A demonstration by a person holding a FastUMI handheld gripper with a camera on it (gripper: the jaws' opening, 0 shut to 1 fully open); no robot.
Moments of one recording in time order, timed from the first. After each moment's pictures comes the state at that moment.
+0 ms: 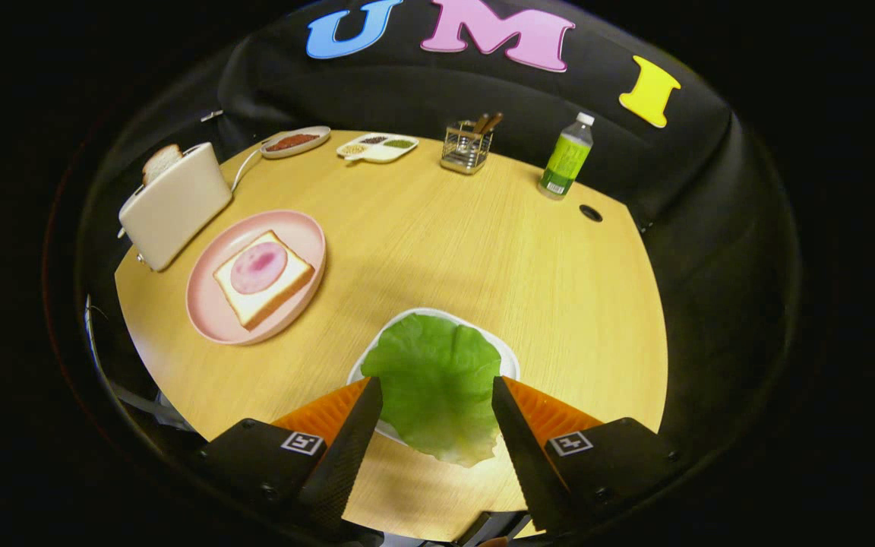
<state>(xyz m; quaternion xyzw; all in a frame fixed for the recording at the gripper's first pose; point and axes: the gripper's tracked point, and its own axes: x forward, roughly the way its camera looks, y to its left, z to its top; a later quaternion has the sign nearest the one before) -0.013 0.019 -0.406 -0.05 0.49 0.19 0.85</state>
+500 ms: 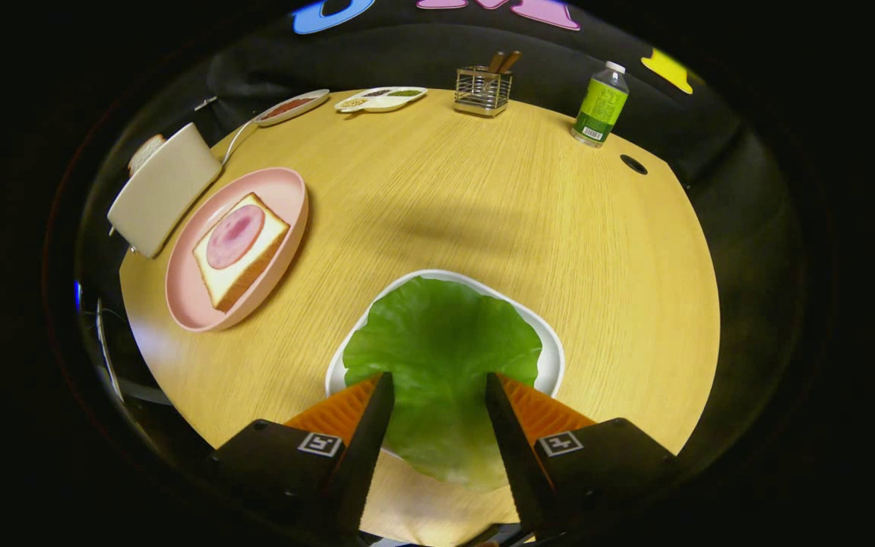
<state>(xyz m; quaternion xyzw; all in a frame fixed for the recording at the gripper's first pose) -0.009 0.031 -0.464 -0.02 0.56 0.20 0.80</state>
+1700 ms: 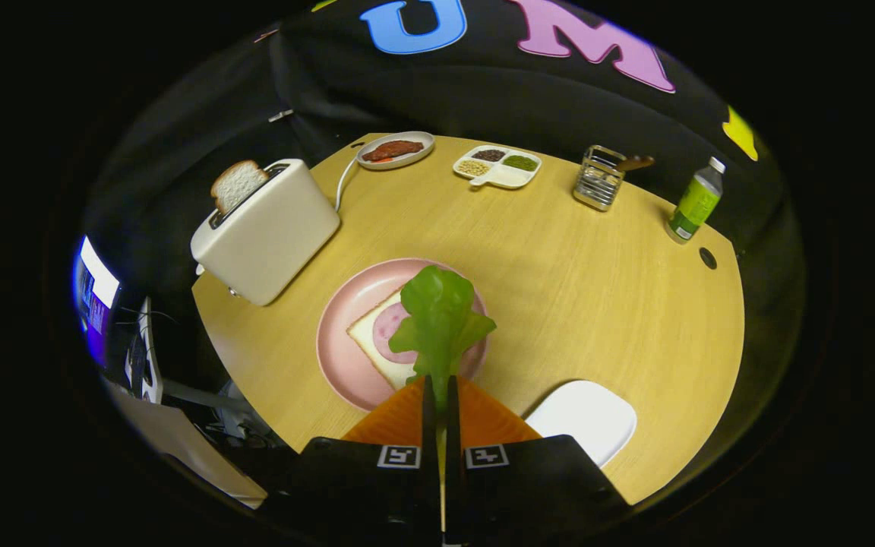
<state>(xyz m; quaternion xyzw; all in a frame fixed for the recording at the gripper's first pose) 0.003 0.190 -0.332 0.00 0.49 0.34 0.80</state>
